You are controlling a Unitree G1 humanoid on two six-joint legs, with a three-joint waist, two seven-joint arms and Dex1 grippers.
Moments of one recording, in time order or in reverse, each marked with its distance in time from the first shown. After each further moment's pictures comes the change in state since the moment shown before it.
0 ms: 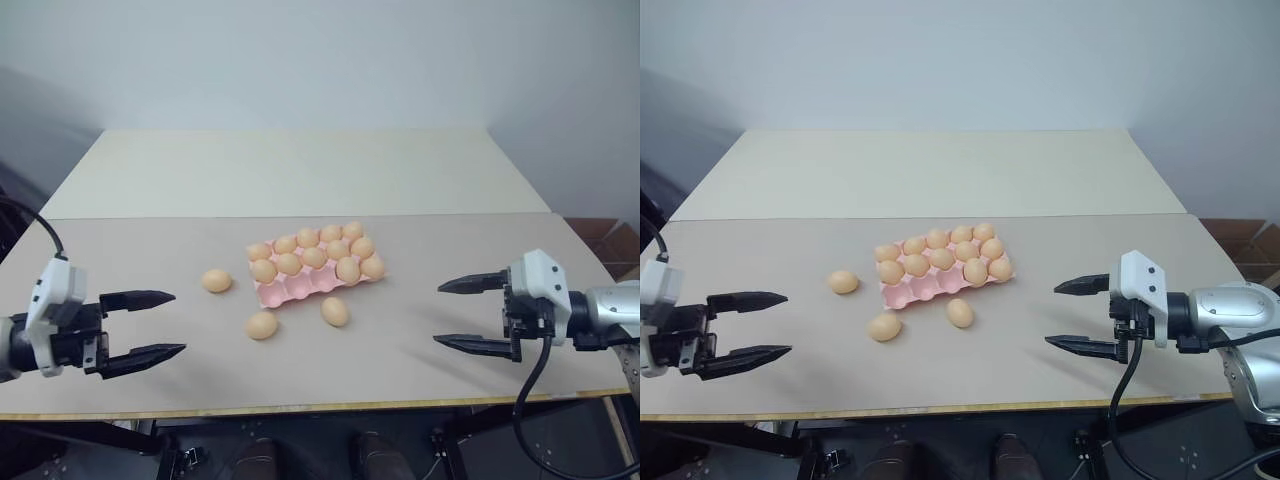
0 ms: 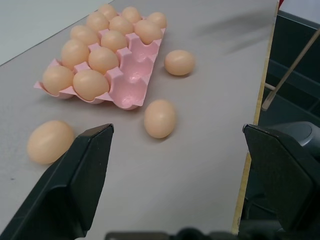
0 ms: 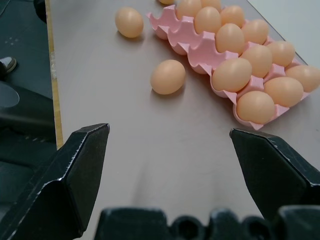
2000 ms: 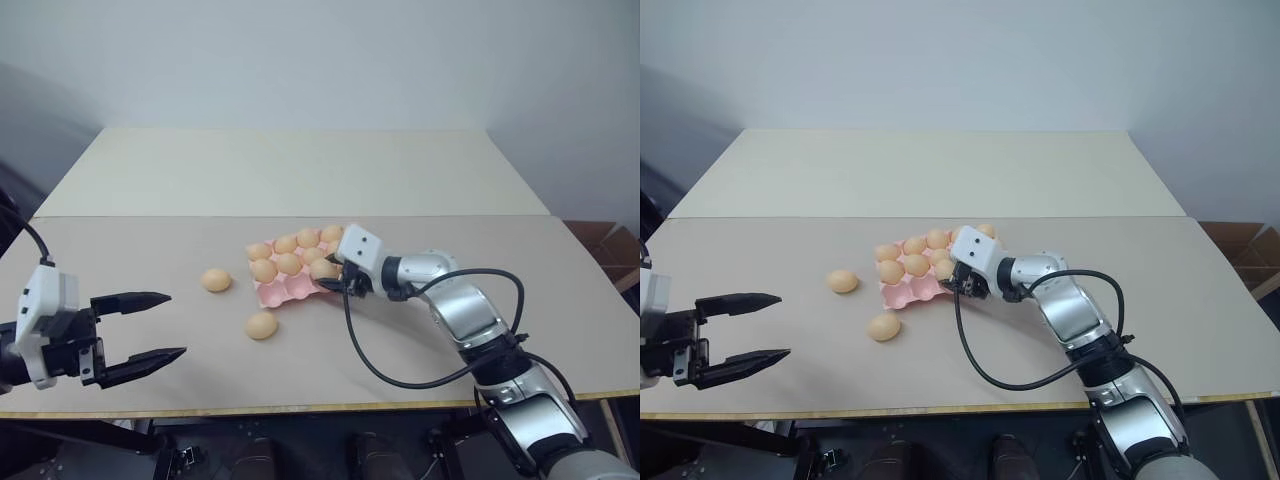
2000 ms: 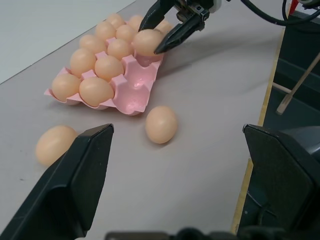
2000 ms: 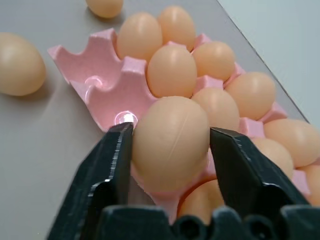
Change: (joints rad) left arm 0.082 -0.037 0.084 -0.143 -0.035 0.038 0.096; right arm -0.538 0.524 0.587 0.324 -0.481 0.090 -0.461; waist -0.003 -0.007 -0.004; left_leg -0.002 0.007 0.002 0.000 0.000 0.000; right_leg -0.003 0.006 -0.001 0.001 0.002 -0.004
